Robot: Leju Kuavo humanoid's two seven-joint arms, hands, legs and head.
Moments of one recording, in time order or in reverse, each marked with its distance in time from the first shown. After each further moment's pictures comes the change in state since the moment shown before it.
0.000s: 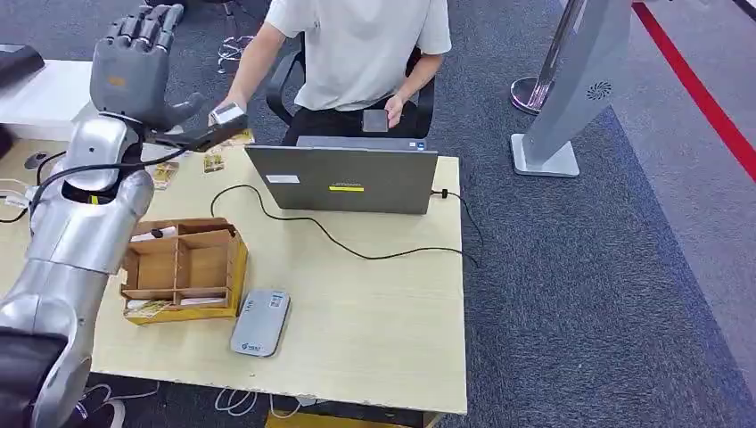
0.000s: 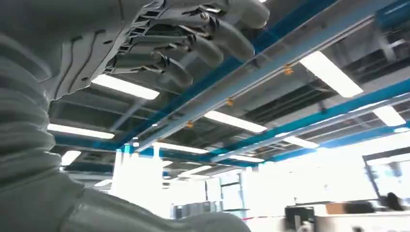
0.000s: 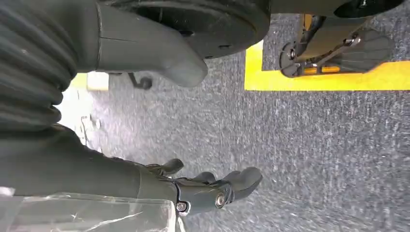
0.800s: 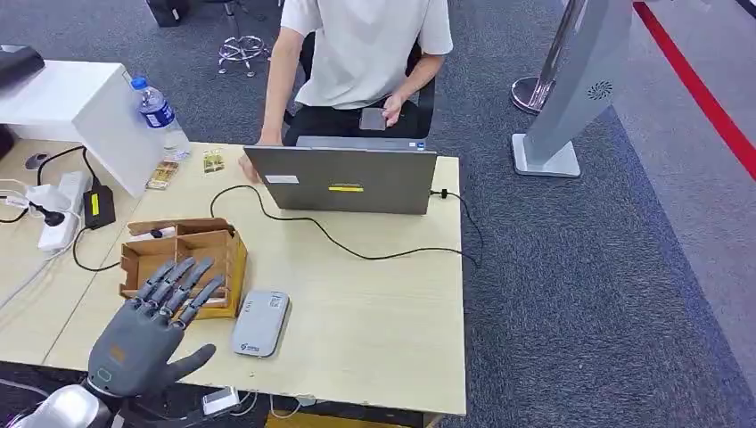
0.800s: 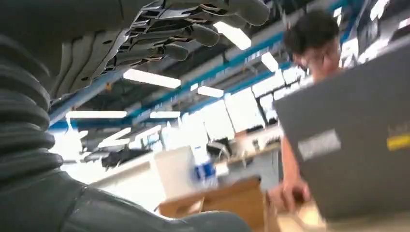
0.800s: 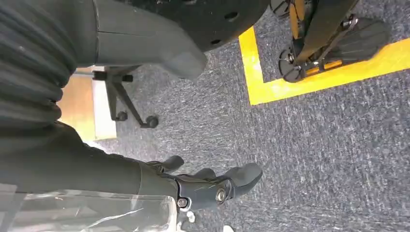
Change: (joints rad) left arm 1.158 0.289 0.067 -0.870 0.072 -0.007 0.060; right arm 0.022 0.000 -0.120 0.000 -0.136 -0.056 -0.038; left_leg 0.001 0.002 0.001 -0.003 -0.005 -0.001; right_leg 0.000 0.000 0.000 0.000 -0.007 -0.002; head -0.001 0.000
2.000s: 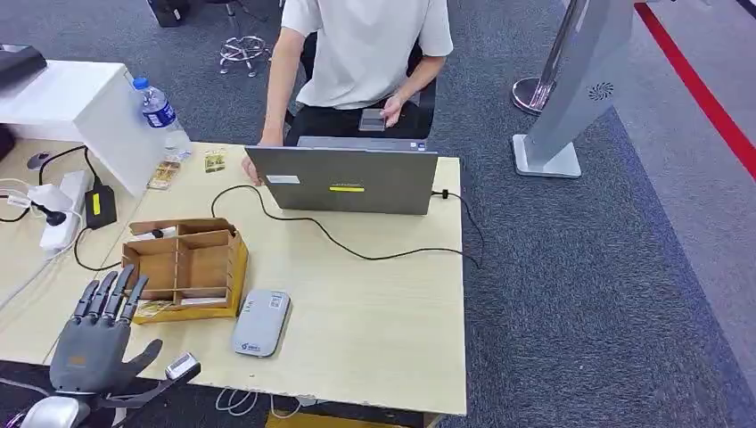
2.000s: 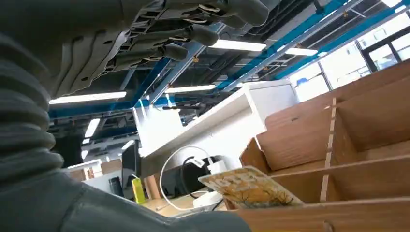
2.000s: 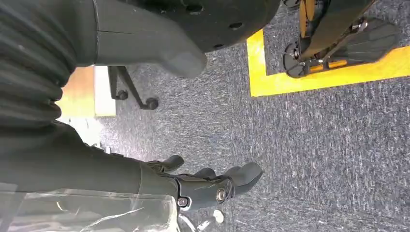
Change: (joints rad) left arm -0.029 -0.317 0.396 0.456 -0.110 0.260 -0.167; right arm -0.005 0.000 0.060 0.000 0.070 0.011 0.029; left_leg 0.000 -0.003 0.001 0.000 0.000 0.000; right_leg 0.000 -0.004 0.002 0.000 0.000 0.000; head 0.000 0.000
